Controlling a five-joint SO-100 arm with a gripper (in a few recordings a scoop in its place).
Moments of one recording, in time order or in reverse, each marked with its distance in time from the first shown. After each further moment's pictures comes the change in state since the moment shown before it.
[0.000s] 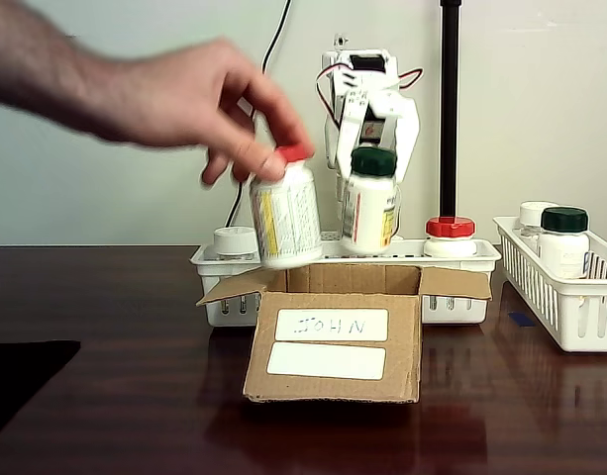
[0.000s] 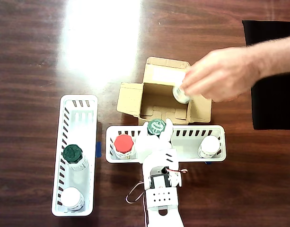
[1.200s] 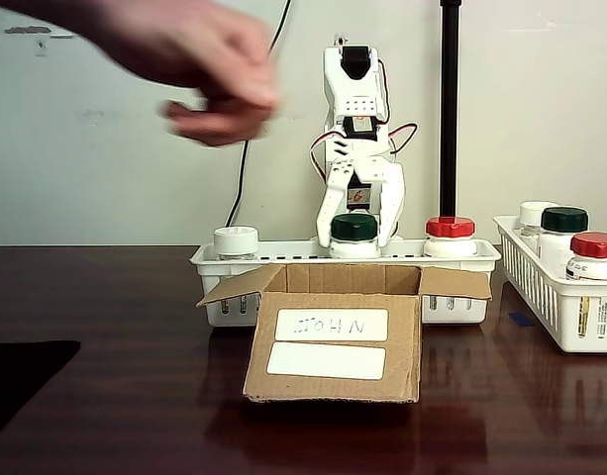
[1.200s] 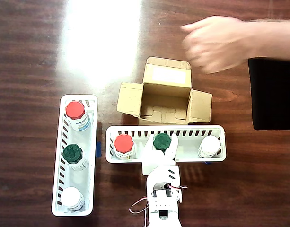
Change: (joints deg) arm 3.1 -3.3 32.2 -37.3 6.2
